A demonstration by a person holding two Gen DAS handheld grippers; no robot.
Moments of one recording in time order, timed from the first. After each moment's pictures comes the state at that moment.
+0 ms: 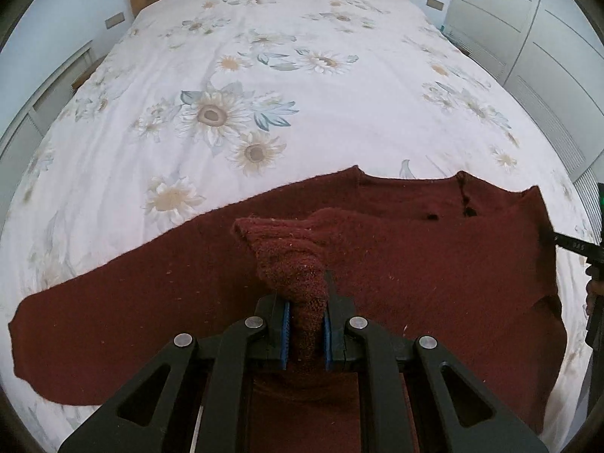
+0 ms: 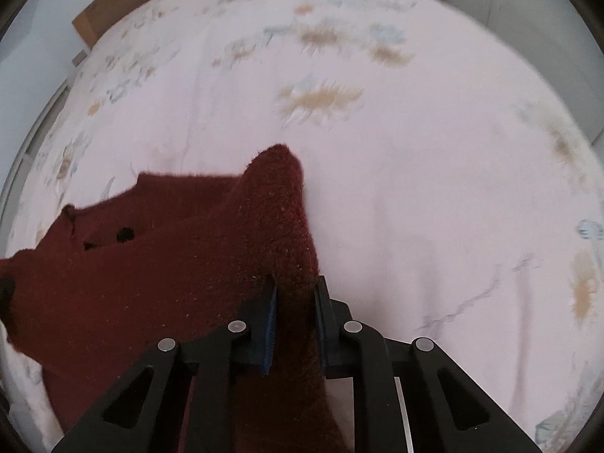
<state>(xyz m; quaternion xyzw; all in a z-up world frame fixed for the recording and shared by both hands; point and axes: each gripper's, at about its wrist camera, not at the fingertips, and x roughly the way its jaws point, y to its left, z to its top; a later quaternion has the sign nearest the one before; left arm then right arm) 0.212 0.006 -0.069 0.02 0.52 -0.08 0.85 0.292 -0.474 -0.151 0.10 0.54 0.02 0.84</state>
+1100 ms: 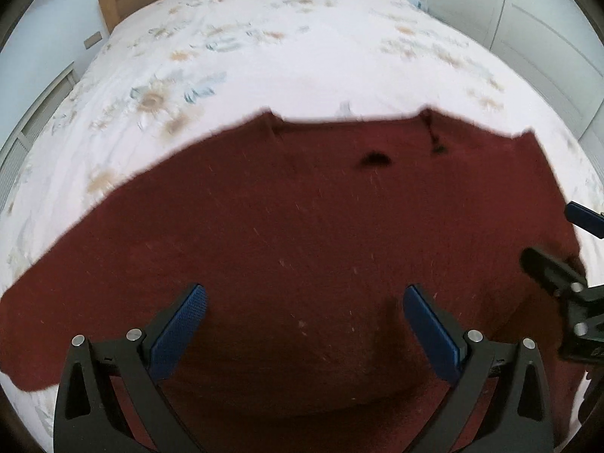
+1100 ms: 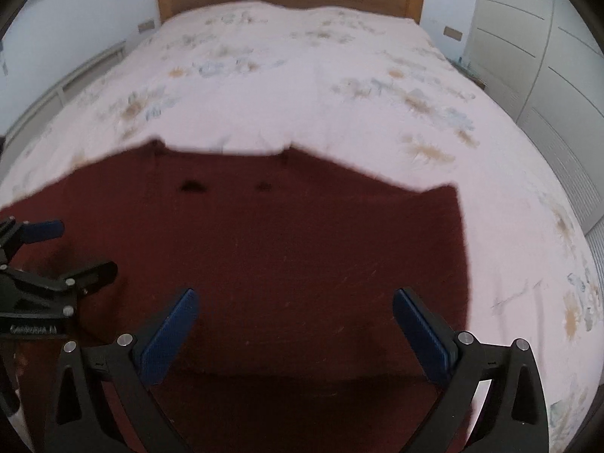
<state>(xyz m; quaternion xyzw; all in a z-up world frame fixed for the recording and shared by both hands) 0.181 -0.065 -0.141 0.08 0.52 -0.08 0.85 0.226 -0.326 -0.159 -0.04 0.47 0.08 0.88</state>
